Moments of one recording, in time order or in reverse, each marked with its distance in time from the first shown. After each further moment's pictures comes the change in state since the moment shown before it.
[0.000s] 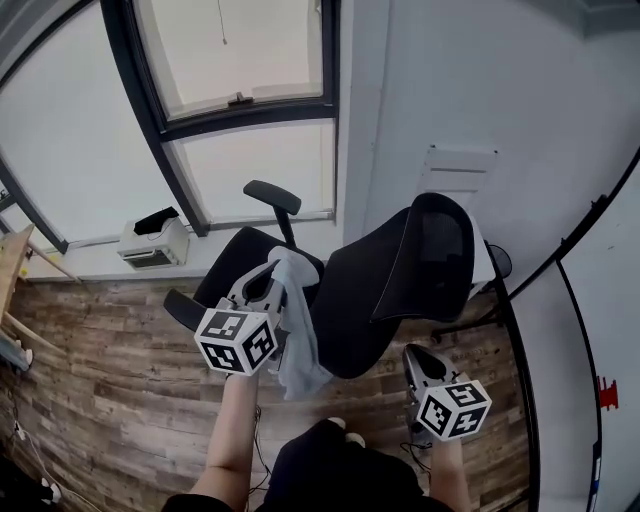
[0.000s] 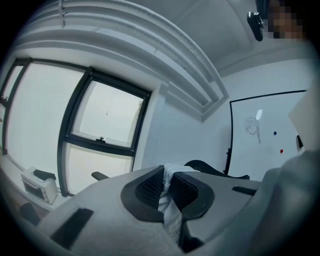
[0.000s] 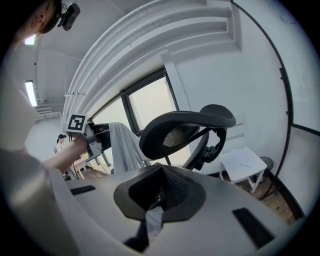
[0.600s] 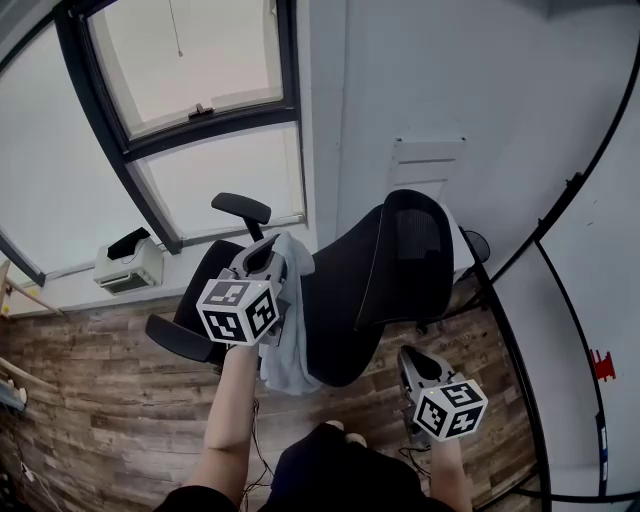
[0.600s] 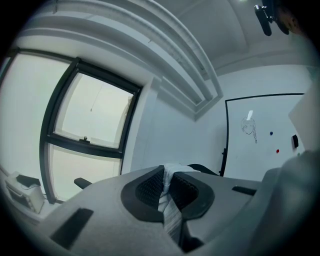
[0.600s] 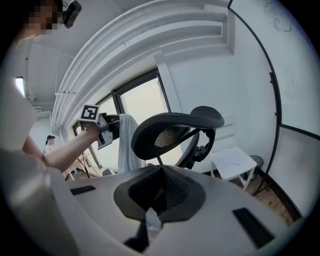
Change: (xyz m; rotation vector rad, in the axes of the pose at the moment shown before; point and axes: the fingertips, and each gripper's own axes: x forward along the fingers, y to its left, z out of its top) left arm 0.084 -0.010 0.021 0.027 0.018 -0.119; right arm -0.005 -0.014 -0.001 0.029 -0.009 -0.105
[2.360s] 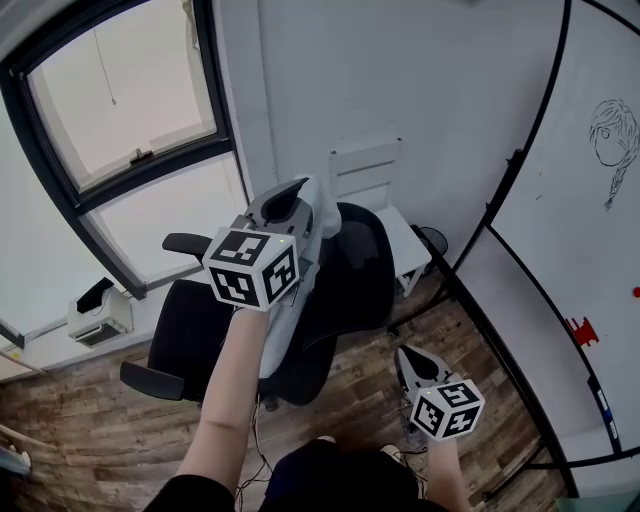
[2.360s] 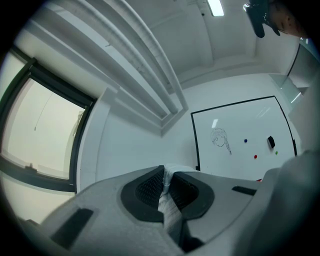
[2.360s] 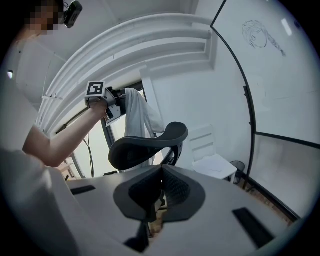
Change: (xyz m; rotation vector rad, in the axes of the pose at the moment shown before) left arm 0.104 -0.173 0.120 0.176 -0.183 -0.355; right arm -0.054 -0.069 0.024 0.049 -0.127 -0.172
